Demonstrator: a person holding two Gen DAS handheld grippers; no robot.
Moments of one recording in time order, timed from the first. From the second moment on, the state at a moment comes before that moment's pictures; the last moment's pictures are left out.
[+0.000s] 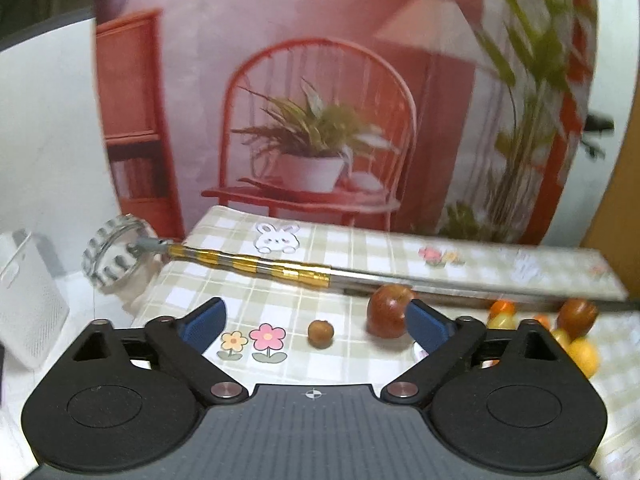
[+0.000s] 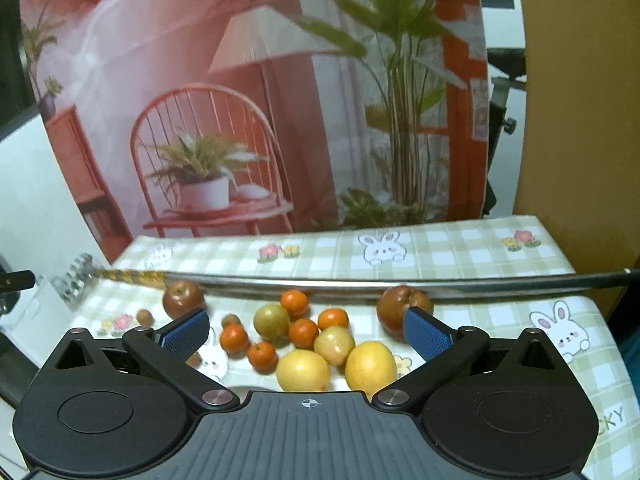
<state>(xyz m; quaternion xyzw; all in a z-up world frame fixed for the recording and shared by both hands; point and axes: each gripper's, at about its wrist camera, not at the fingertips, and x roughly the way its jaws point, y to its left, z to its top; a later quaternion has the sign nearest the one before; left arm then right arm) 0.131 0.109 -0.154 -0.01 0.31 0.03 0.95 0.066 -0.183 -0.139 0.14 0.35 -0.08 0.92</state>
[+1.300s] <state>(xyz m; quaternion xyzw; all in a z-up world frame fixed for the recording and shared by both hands) 0.182 0.093 -0.246 -0.03 0.38 -0.05 0.92 0.093 -0.224 -0.235 0.18 0.40 -0.11 0.89</state>
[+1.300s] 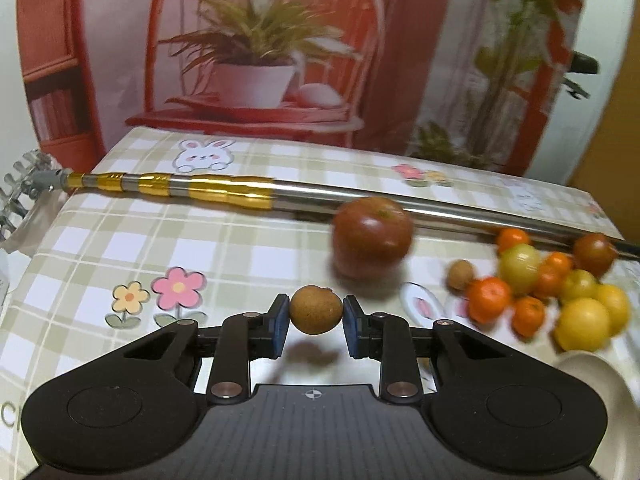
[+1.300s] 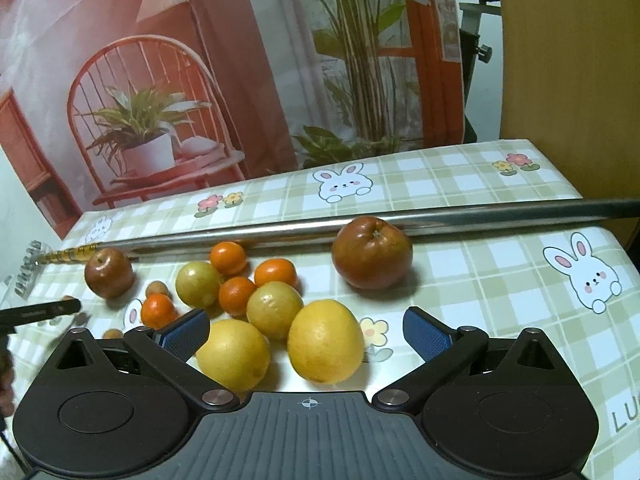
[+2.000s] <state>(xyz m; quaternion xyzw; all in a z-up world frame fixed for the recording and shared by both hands) 0.124 0.025 -0.232 -0.02 0.38 -0.15 0.91 0.104 -0.247 -0.284 0.20 0.42 -0.08 0.88</state>
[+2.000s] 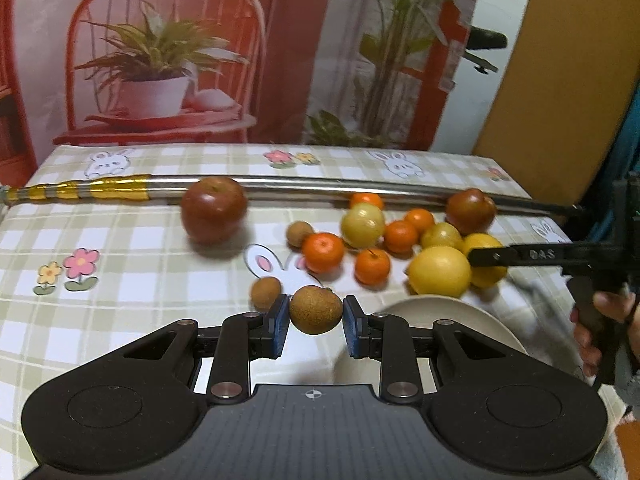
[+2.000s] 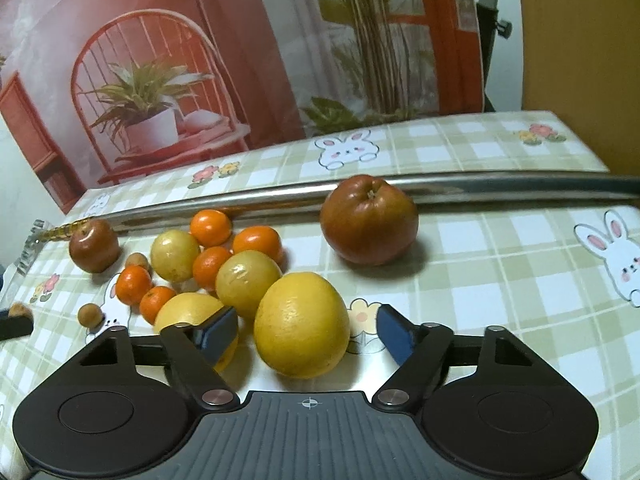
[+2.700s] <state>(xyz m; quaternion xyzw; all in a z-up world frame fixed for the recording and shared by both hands) 0.089 -0.011 -0.255 0.00 0.43 -0.17 0.88 0.061 -0.243 -0.269 0.24 0.41 -0.08 0.88</state>
